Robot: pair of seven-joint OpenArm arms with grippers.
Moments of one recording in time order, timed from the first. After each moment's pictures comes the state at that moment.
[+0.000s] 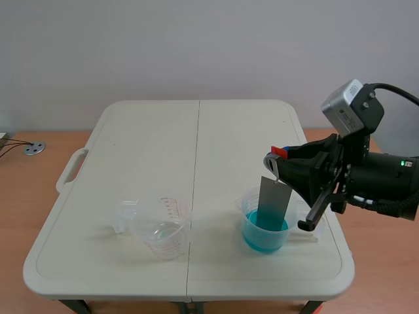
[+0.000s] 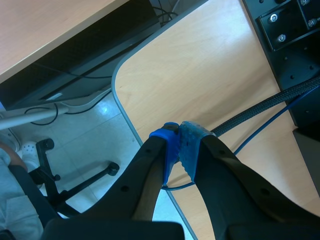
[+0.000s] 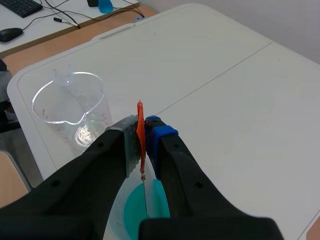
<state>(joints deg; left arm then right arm) 60.8 -20.5 -12.8 78.4 11.3 -21.7 -16.1 -10.7 28.9 -6.2 92.4 15.7 45.3 3.3</state>
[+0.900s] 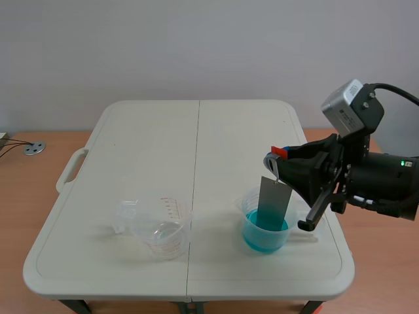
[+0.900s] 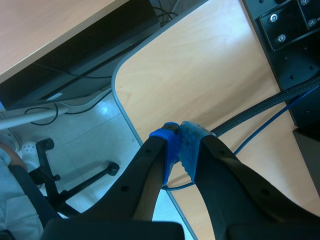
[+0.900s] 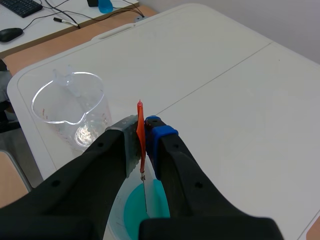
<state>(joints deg) 60.8 -20.5 -12.8 78.4 11.3 -21.7 -16.1 -10.7 28.9 -6.2 92.4 15.8 45.3 3.3</state>
